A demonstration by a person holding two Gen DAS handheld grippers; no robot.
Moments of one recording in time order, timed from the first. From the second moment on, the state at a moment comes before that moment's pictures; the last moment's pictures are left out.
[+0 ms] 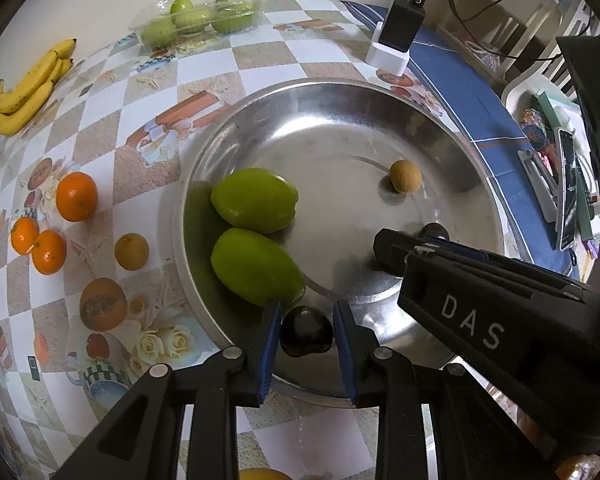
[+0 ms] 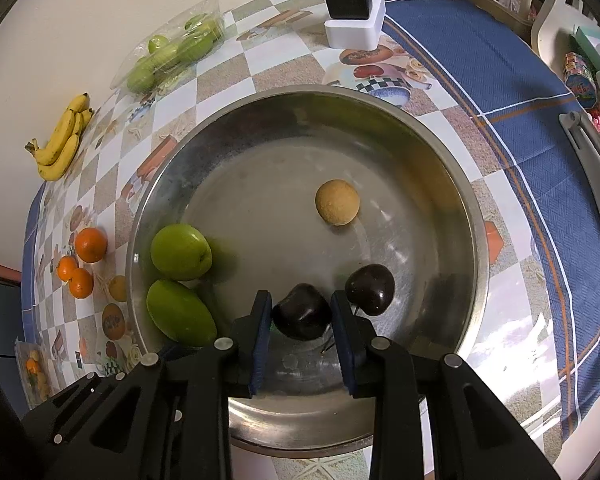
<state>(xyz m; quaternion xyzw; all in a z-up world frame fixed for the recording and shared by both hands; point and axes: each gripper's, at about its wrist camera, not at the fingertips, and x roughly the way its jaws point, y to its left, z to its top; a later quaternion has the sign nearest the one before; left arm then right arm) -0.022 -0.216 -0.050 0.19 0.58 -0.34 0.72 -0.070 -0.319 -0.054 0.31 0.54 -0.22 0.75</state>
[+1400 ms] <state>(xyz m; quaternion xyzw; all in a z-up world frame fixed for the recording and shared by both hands) 0.065 -0.120 -0.046 0.09 0.59 -0.16 0.79 -0.064 -0.310 -0.032 0.26 0.53 -0.25 0.76</state>
